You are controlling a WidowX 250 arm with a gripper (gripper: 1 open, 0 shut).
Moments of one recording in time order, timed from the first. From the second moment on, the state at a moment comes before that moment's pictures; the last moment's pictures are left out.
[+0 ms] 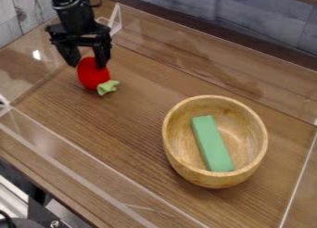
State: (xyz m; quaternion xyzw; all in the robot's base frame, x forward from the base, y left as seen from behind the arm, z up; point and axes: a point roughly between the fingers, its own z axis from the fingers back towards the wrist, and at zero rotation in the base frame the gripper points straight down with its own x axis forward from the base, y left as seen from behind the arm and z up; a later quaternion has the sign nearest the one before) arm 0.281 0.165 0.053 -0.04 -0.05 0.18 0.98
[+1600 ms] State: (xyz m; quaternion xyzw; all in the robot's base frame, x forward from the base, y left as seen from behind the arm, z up) arm 0.302 0.002 0.091 -0.06 -0.06 -0.08 0.99
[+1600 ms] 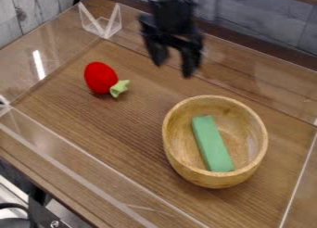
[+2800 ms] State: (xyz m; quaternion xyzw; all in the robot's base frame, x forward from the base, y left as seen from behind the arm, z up) arm 0.263 -0.010 0.114 -0.03 -0.04 -0.12 0.99
